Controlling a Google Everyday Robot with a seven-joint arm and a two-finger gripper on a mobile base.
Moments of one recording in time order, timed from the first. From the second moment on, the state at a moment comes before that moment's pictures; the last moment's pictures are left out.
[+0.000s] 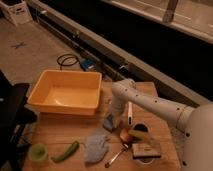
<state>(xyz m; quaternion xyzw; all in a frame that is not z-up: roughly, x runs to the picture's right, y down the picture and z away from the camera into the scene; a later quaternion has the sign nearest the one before) 0.039 0.194 0.851 -0.36 -0.24 -0.25 0.87</state>
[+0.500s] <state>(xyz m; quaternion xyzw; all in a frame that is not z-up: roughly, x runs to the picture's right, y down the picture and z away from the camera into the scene) 0.041 0.173 0.822 -0.35 -0.23 -0.23 0.88</state>
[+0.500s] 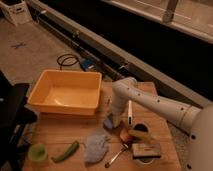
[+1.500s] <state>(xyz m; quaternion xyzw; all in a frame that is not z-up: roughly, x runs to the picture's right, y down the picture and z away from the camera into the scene) -0.044 0.074 0.714 -0.21 -0.27 -0.28 0.90</state>
